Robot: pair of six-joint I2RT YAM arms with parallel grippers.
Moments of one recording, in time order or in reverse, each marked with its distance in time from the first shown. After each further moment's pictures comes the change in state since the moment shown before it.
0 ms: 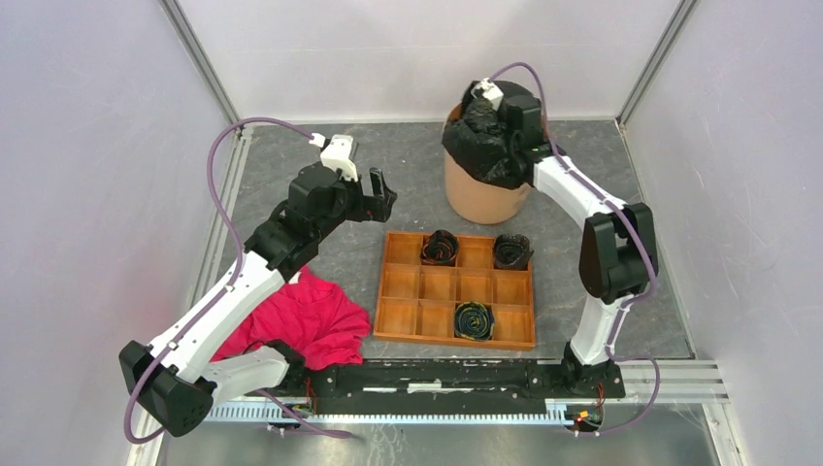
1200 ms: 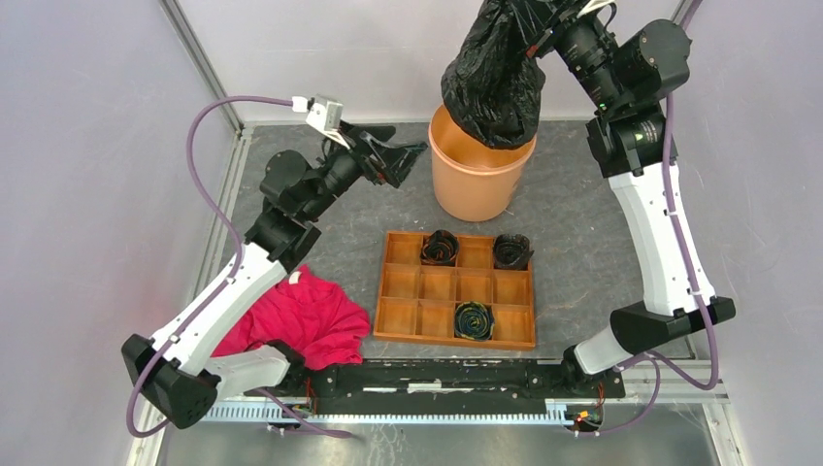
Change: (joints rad) left arm 0.000 0.036 0.118 0.510 0.303 -0.122; right arm 0.062 -0.317 0.600 -0.046 0.280 -0.030
